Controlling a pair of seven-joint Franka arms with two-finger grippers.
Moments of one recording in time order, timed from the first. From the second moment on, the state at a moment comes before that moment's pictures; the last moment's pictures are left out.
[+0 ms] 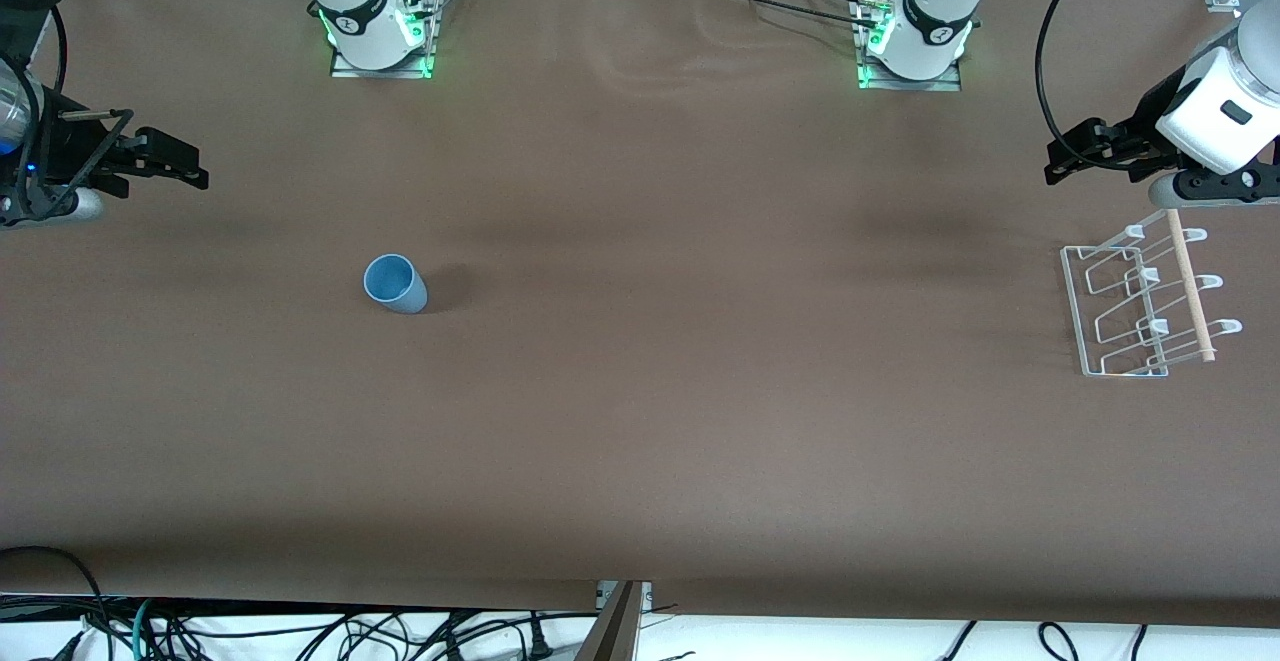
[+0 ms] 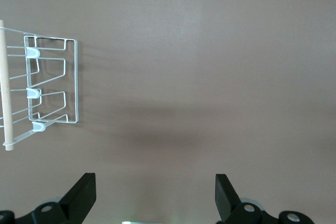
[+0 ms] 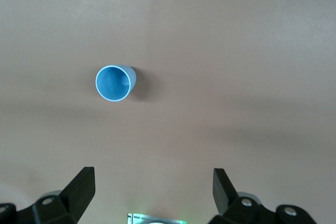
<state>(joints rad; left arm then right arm) 0.06 -0.05 -0.10 -1.70 -0.03 1.55 -0.11 0.01 0.03 -0.03 -1.66 0.04 1.54 -0.12</state>
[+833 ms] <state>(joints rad) 0.06 -0.05 -0.10 -1.70 -0.03 1.55 -0.11 0.14 0.34 -0.02 -1.83 0.04 1.85 -0.11</state>
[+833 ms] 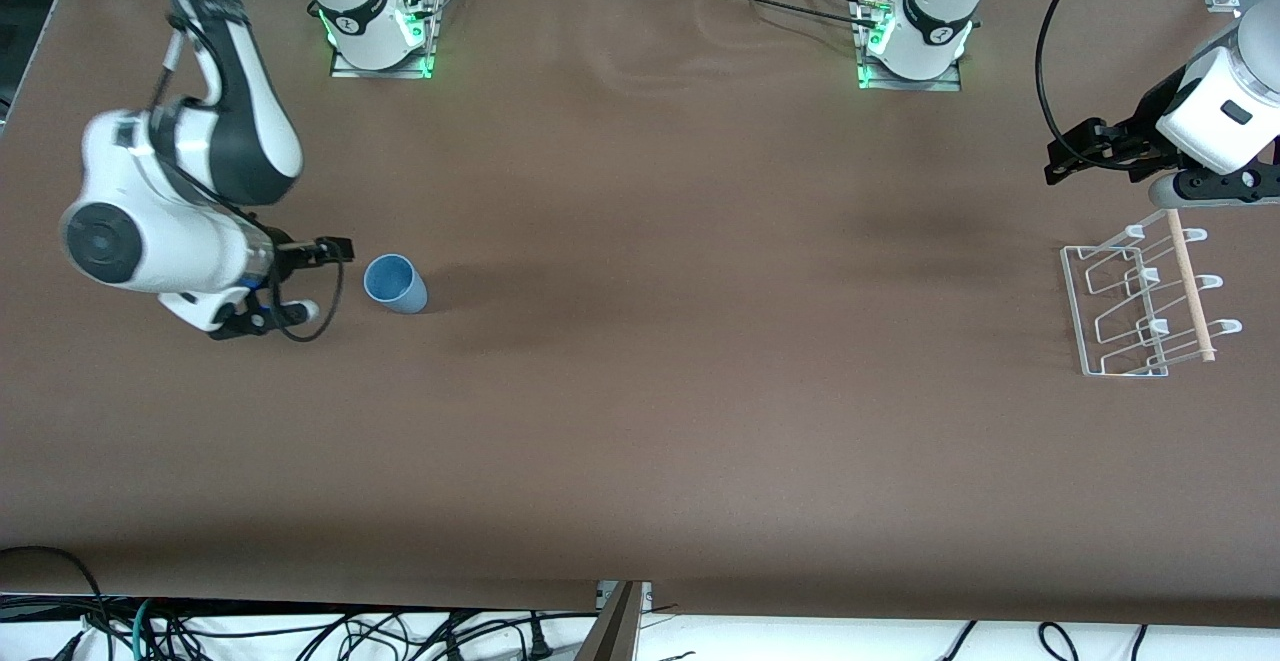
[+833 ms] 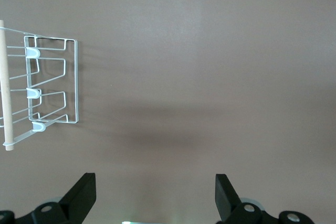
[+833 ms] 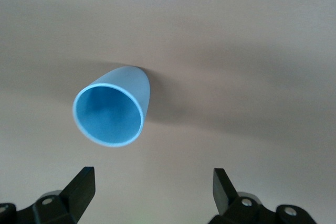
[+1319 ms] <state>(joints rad) 0.06 -0.05 -0.10 -1.70 -0.03 1.55 -0.11 0.14 0.42 -0.03 -1.87 0.04 1.92 -0.11</state>
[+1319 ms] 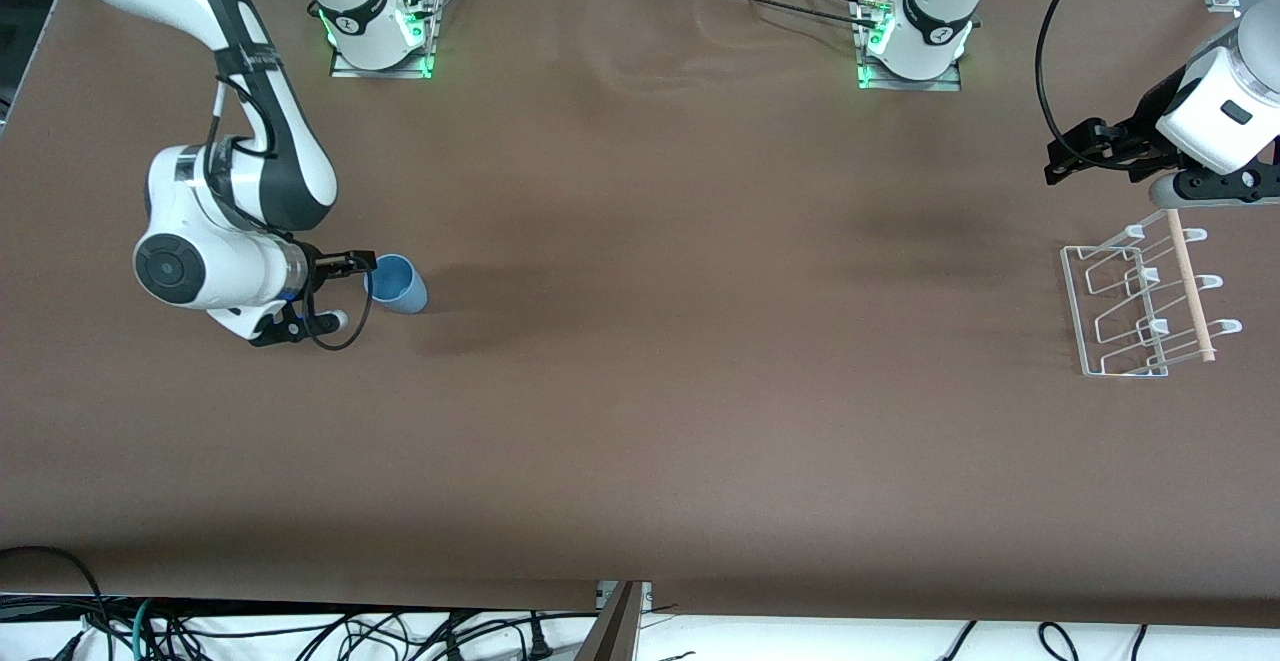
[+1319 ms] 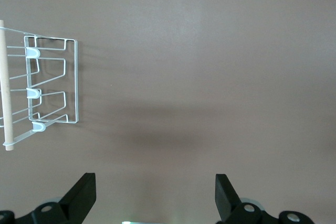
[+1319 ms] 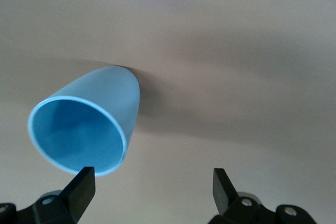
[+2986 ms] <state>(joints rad) 0.06 -0.05 -0.10 -1.70 -0.03 1.55 -0.11 0.24 0.49 -0.02 -1.68 0.29 1.82 0.21</state>
